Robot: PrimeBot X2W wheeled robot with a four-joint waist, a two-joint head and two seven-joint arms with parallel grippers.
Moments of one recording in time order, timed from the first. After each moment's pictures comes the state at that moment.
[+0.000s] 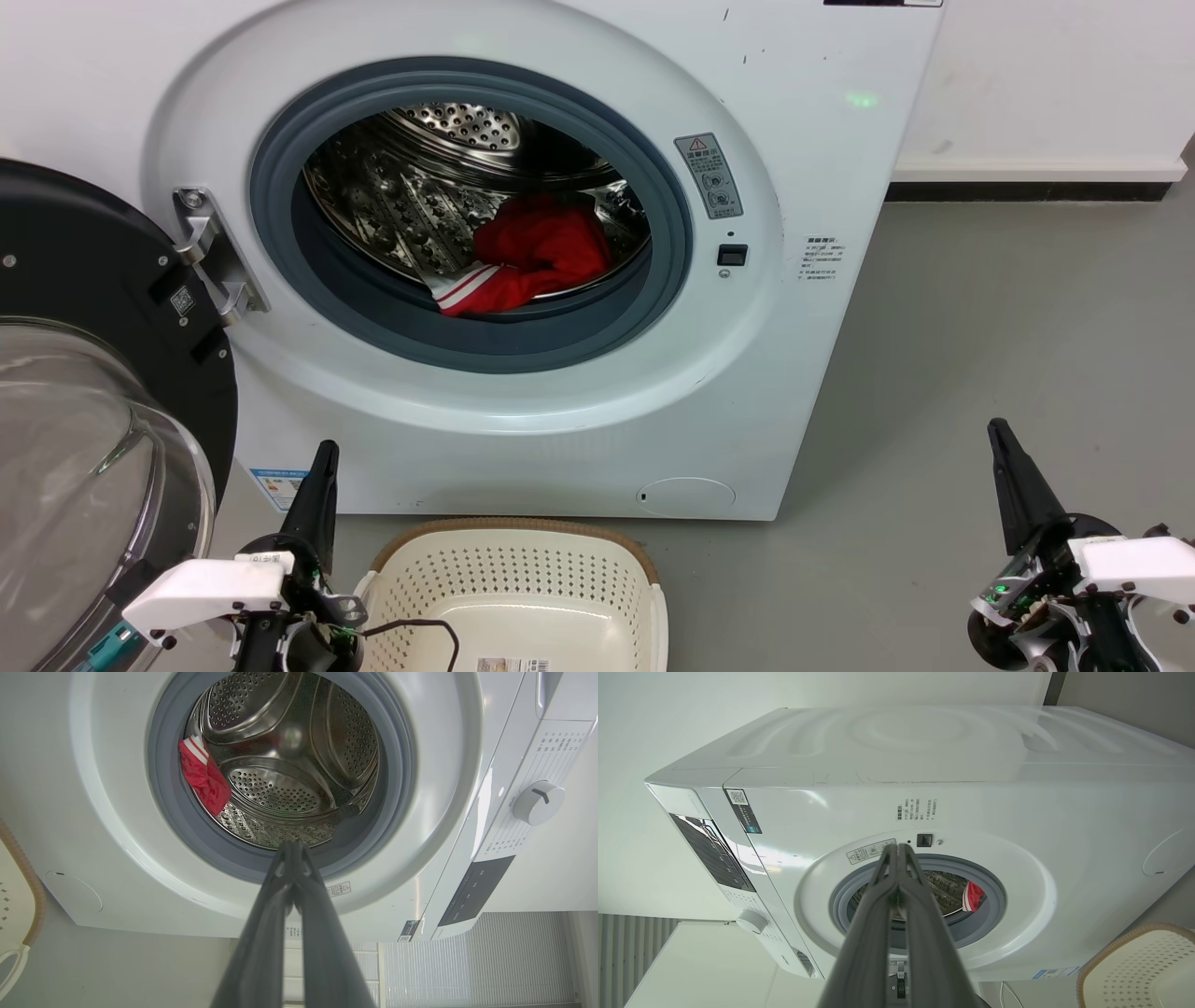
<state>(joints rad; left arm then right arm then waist) -0.11 0.05 0.11 0.25 -1.61 -0.13 0.11 -0.10 -0.05 -0.11 0.25 1.62 0.13 0.11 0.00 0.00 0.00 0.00</state>
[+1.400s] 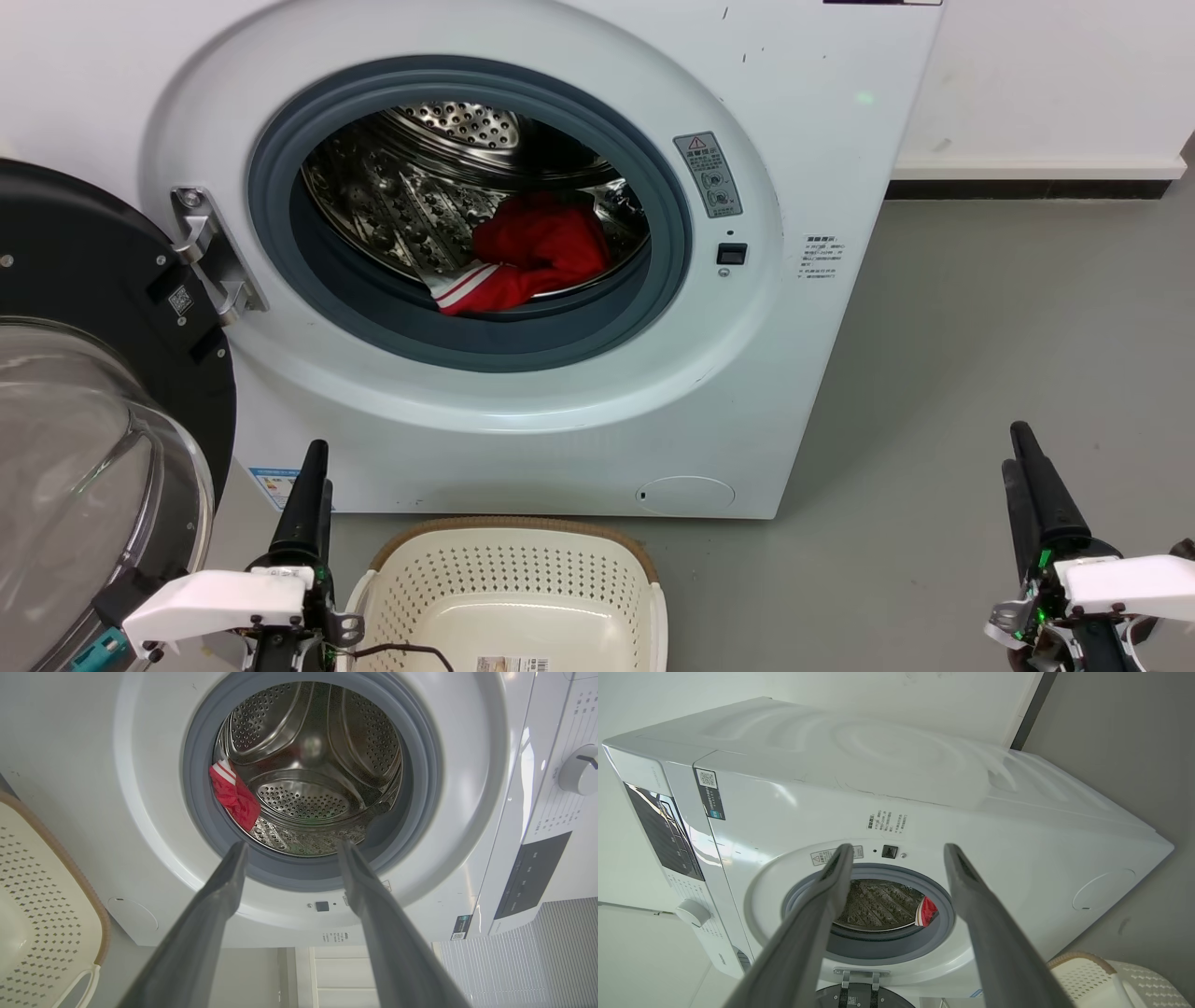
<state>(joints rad) -0.07 0.05 0.11 0.22 -1.45 -0.11 0.05 -0.06 -0.05 -0.12 0.23 1.42 0.13 0.05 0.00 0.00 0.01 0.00</state>
